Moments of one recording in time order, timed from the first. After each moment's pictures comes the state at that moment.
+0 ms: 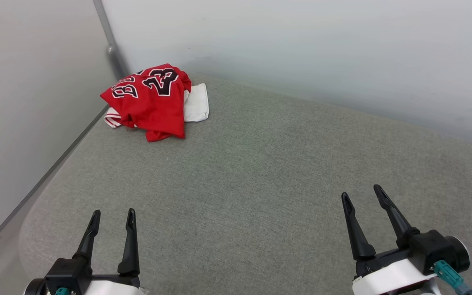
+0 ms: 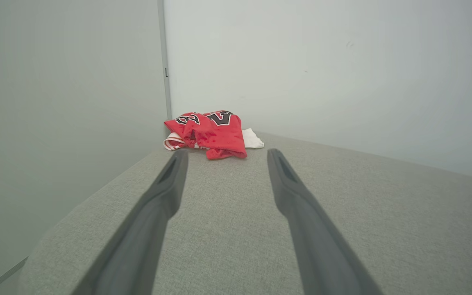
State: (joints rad) left arm 0.11 0.05 0.04 -0.01 -0.13 -0.09 -0.26; right arm 0.00 -0.05 0.11 0.06 0.08 0.13 -0.26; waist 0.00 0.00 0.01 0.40
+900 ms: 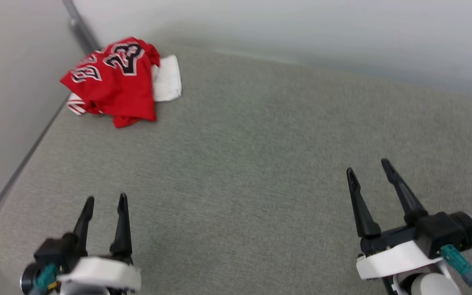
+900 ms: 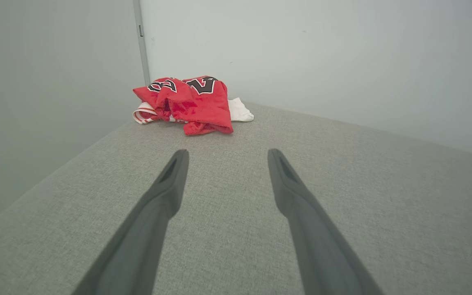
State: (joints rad) left arm 0.02 0.05 0.10 0.09 -0.19 -0.12 -0.26; right arm -0.05 -0.05 0.10 0.02 0.03 0.13 -0.26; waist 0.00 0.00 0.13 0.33
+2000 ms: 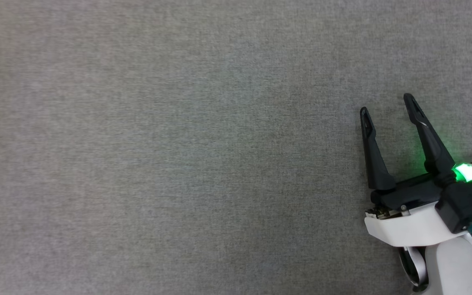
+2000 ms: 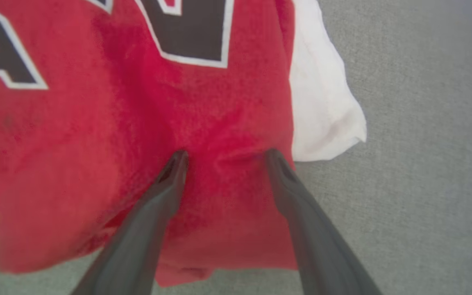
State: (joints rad) left arm -0.87 0.89 -0.14 0.60 -1.06 -0.13 0.59; right arm -0.21 -0.05 0.09 -0.13 -0.06 0.13 -0.26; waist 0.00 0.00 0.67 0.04
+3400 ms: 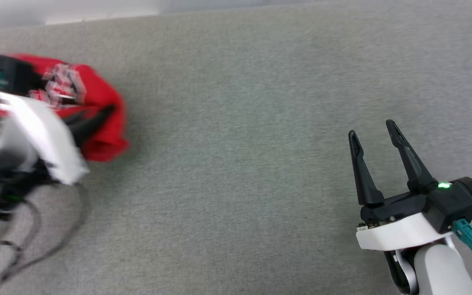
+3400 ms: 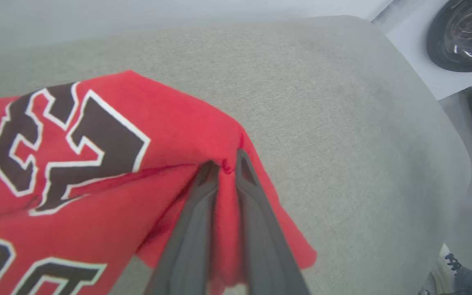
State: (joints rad) left arm -0.69 0.85 -0.55 0.12 -1.20 -0.13 0.42; right arm -0.18 -0.05 0.11 -0.02 0.04 0.13 -0.26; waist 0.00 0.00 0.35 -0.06
